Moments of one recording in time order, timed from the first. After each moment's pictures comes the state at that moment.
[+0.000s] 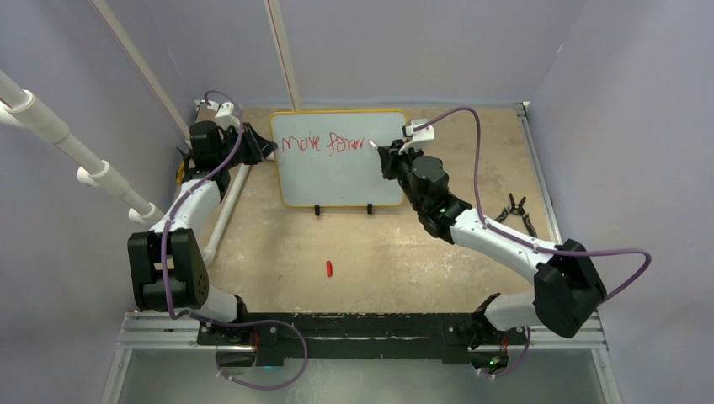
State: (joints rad) left arm 0.09 1.48 0.98 0.15 0.57 -0.34; right arm 0.70 1.36 0.89 0.45 0.37 0.24
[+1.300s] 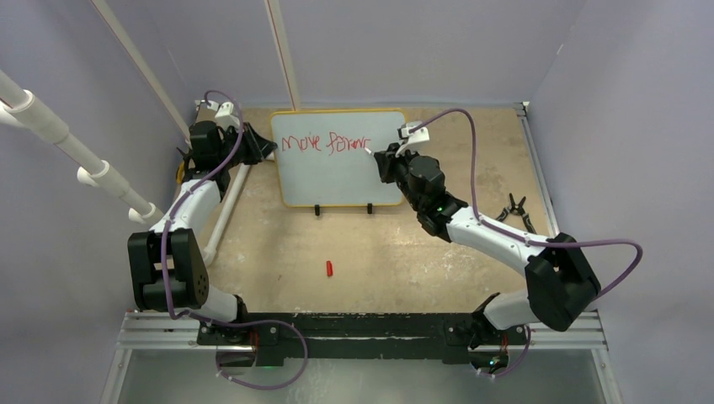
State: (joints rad) left arm 0.09 1.48 0.98 0.15 0.57 -0.34; right arm 0.68 1.40 0.87 0.46 0.29 0.26
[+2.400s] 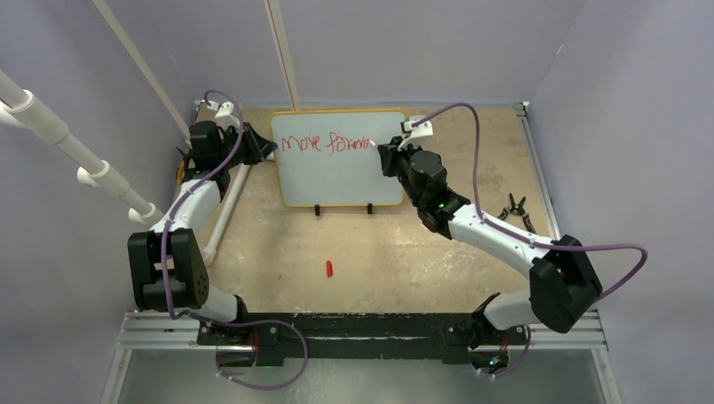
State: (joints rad) left arm 0.09 1.48 0.98 0.15 0.57 -0.34; right arm 0.68 1.39 0.92 0.42 0.35 0.25
